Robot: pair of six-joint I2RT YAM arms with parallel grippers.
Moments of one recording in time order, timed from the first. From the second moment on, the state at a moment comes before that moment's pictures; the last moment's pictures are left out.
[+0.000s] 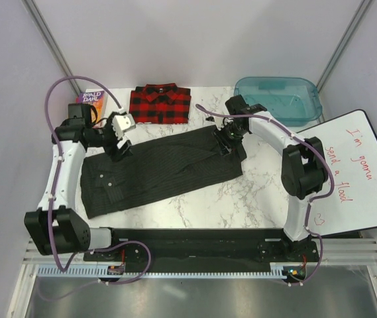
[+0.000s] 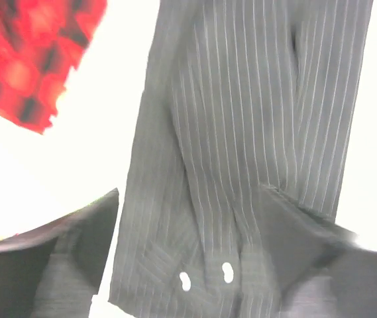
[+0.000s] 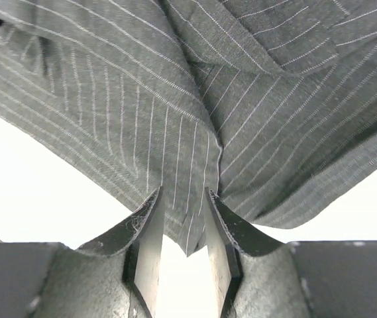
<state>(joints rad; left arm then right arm) 0.10 1.35 1.26 -0.97 0.68 1.11 0.39 1.98 1.60 -0.86 -0.34 -0.37</state>
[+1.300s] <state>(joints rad) 0.18 1.63 0.94 -0.75 0.28 1.18 0.48 2.26 1.81 -0.82 -0.14 -0.36</state>
